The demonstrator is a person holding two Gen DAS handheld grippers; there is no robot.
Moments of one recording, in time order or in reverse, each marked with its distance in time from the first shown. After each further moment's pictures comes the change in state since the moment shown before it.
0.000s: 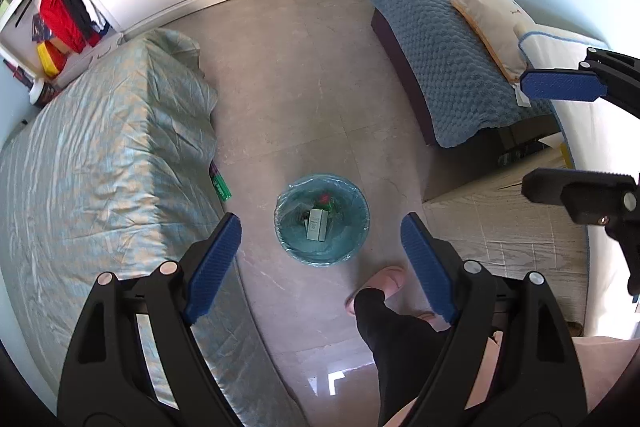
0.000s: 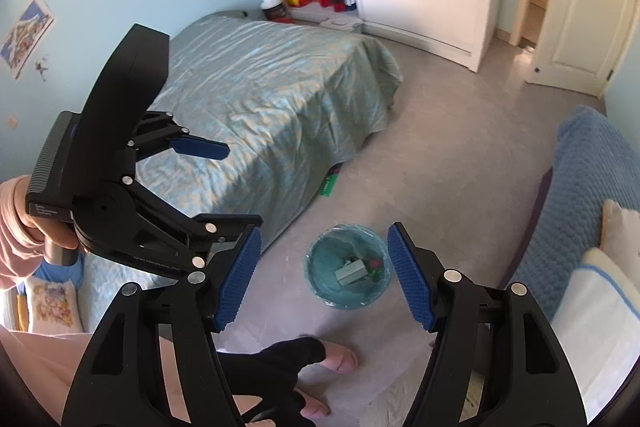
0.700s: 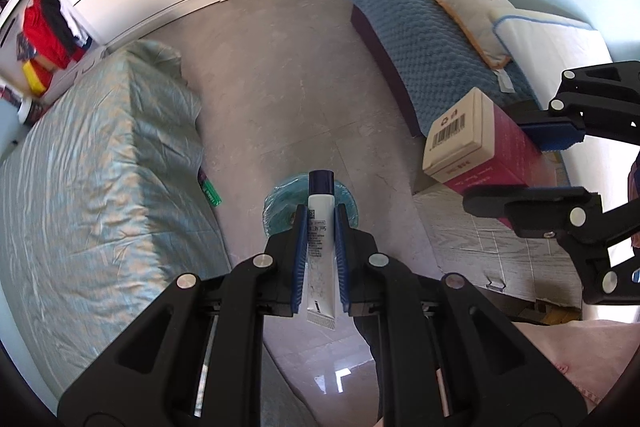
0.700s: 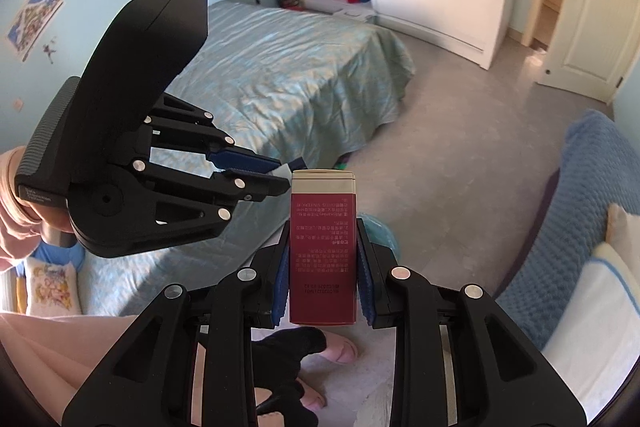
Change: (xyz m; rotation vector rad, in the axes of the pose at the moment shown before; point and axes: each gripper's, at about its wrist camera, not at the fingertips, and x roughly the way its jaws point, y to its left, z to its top) left arm -0.003 -0.017 0.001 0.044 0.011 -0.040; right arm 0.010 0.021 -0.003 -0.080 0.052 0.040
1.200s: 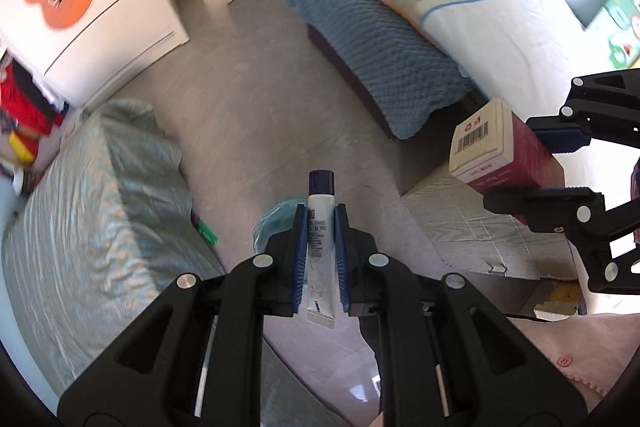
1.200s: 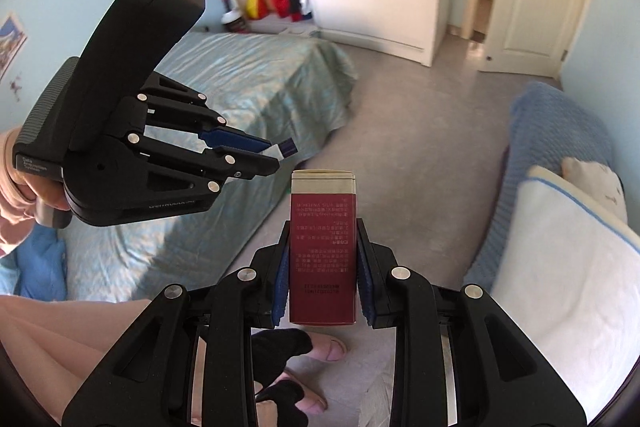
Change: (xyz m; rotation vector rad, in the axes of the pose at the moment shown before) left arm -0.017 -0.064 0.016 0.200 -0.048 -0.017; right arm -0.051 -0.020 -0.055 0.122 -0.079 -0.133
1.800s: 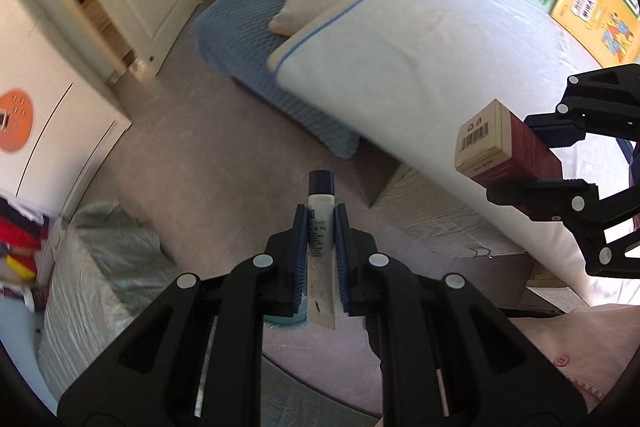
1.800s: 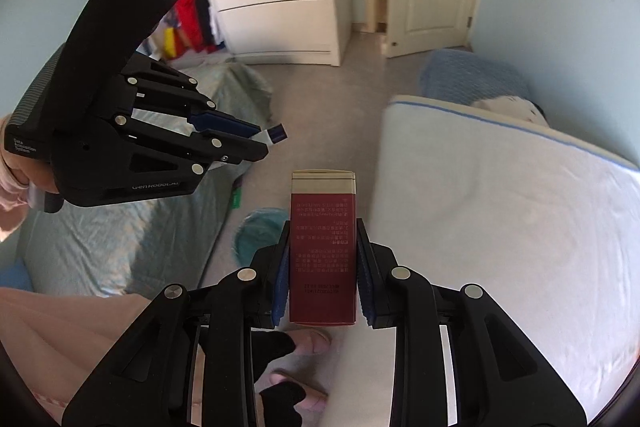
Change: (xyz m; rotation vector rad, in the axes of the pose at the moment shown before) left arm -0.020 -0.108 0.035 0.344 -0.071 -0.073; right arm -0.071 -0.028 -0.082 0.228 -0.108 -0.214
